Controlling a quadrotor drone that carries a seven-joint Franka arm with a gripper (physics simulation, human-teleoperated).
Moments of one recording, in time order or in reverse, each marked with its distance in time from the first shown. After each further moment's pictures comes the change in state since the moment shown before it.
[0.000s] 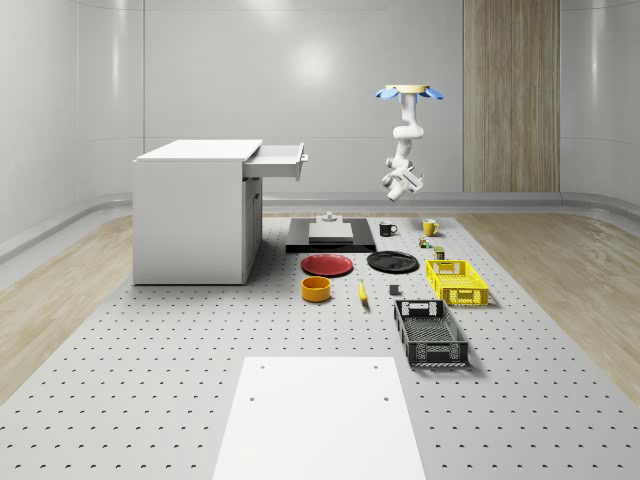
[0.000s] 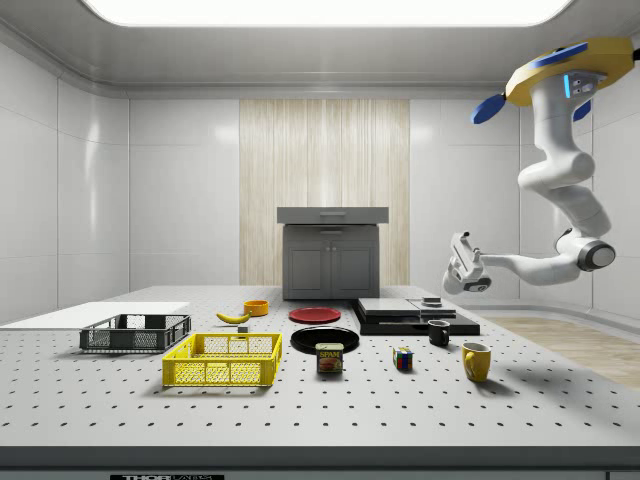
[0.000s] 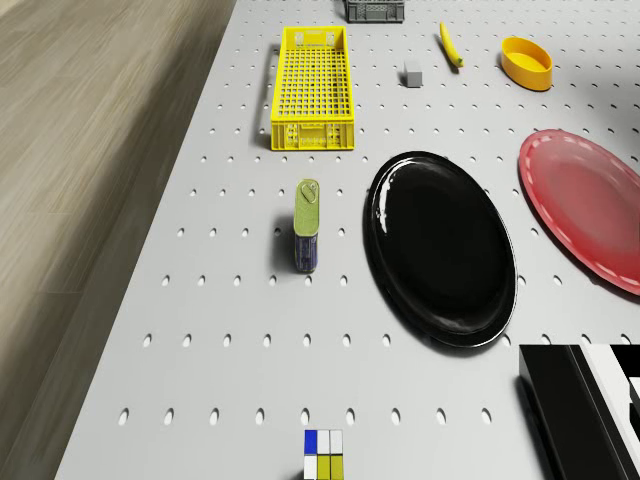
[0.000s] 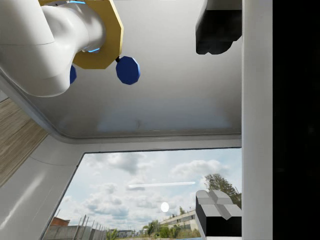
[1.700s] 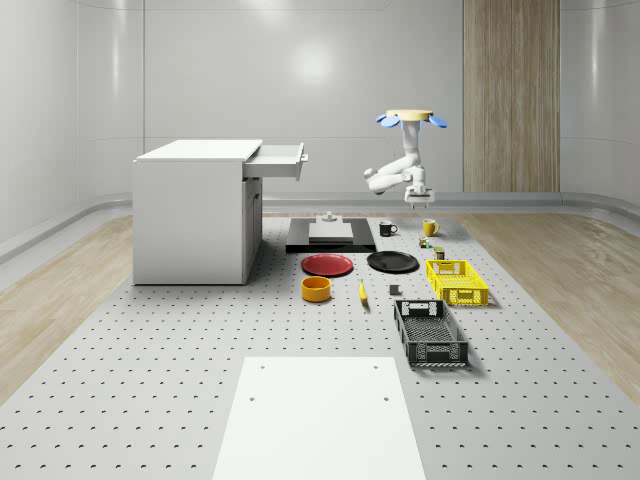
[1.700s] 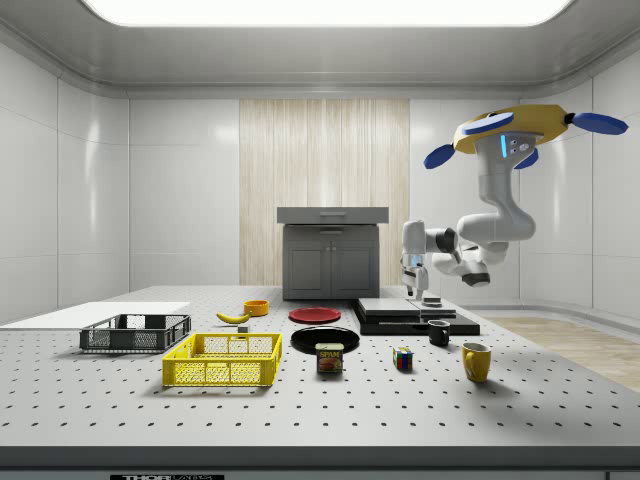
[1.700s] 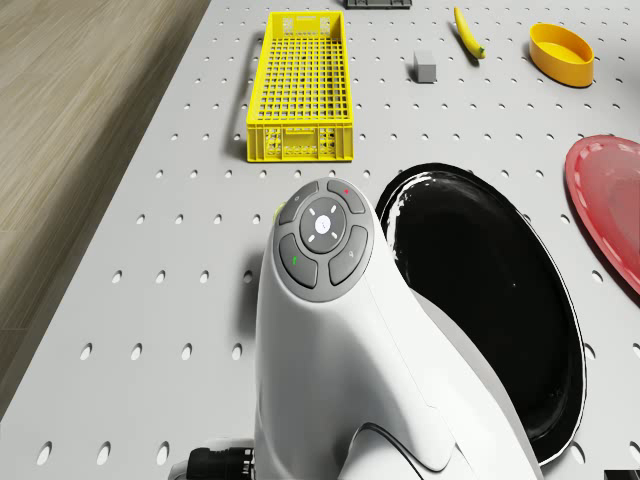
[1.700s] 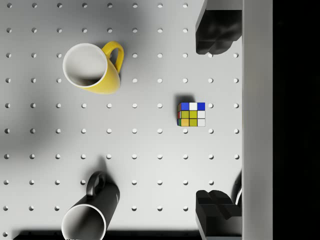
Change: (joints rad) arm -0.893 -0.336 0.826 -0.684 -1.342 -0.228 0.701
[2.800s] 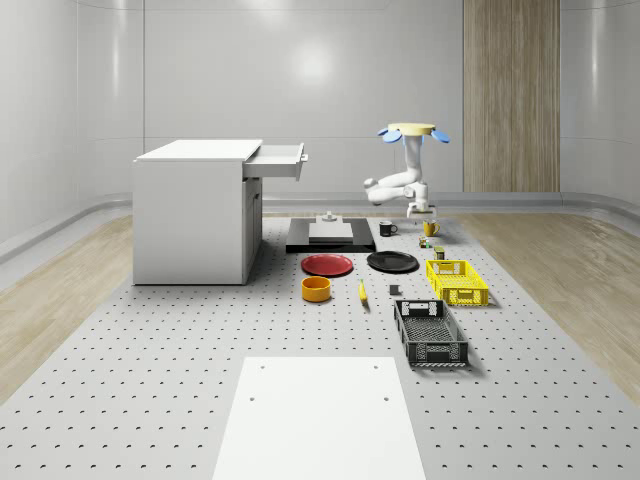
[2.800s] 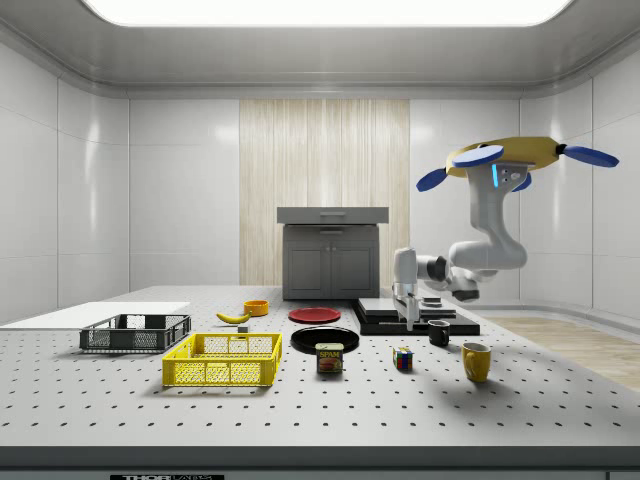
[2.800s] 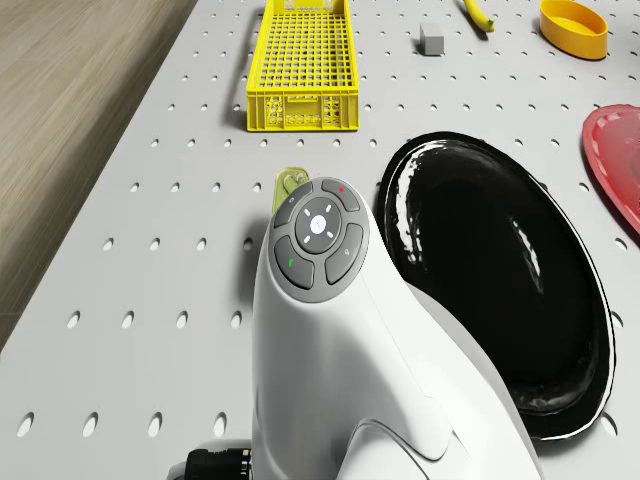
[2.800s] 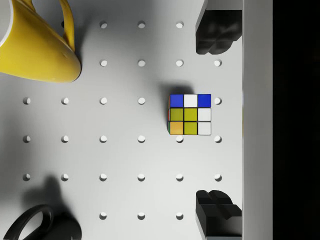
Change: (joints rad) arm -0.045 -0.112 0.039 0.008 0.057 0.096 0.041
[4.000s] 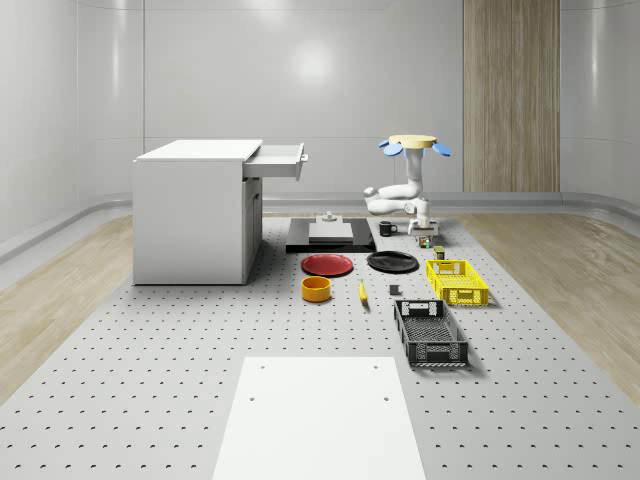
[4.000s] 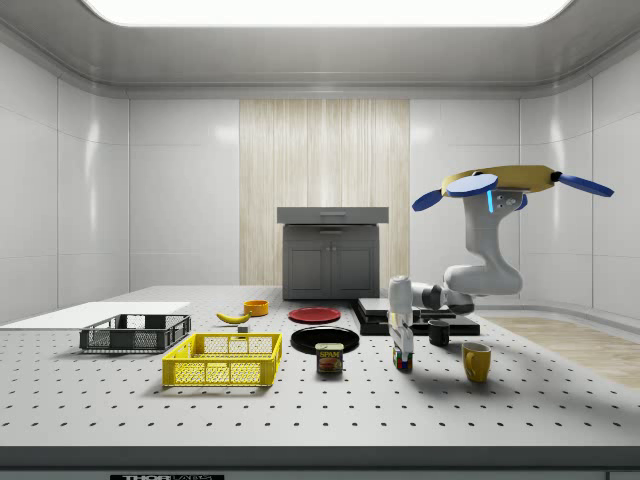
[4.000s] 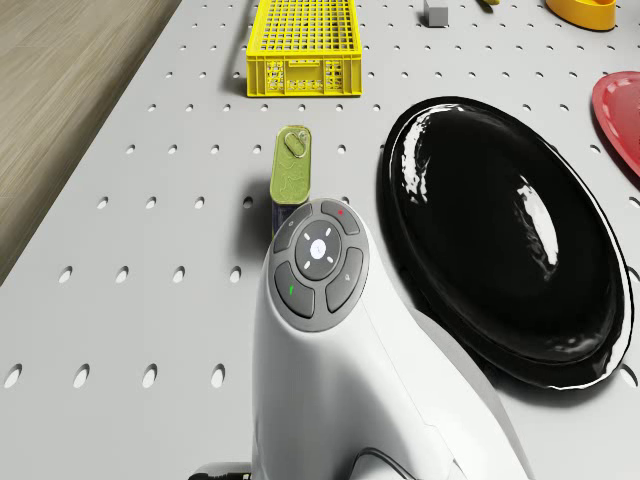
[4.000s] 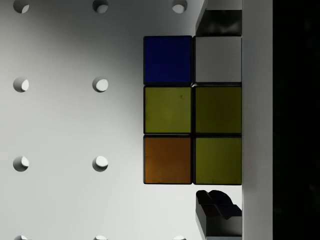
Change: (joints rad) arm -0.021 -0.111 -0.044 0.017 -0.017 0.124 0.016
